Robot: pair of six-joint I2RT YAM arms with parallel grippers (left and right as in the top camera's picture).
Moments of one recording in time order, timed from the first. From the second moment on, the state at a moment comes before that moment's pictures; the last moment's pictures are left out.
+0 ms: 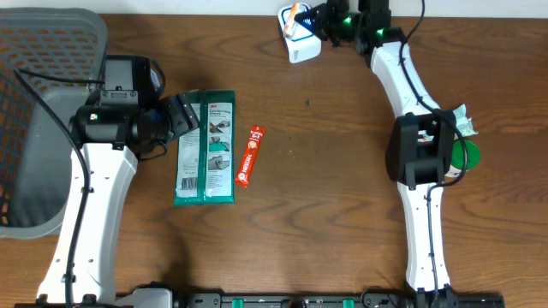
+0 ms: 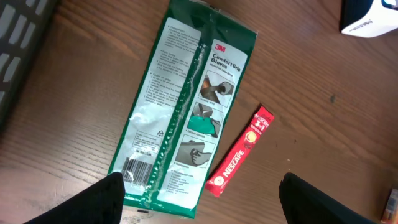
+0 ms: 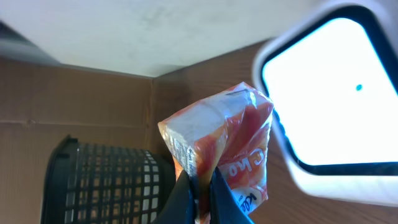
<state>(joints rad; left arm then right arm) -0.02 1.42 1.34 -1.01 0.12 -0.48 0.16 2.65 2.40 -0.26 -0.87 0.88</state>
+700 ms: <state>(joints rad) -0.02 1.42 1.34 -1.01 0.12 -0.48 0.13 2.26 2.38 -0.93 -0.70 0.66</state>
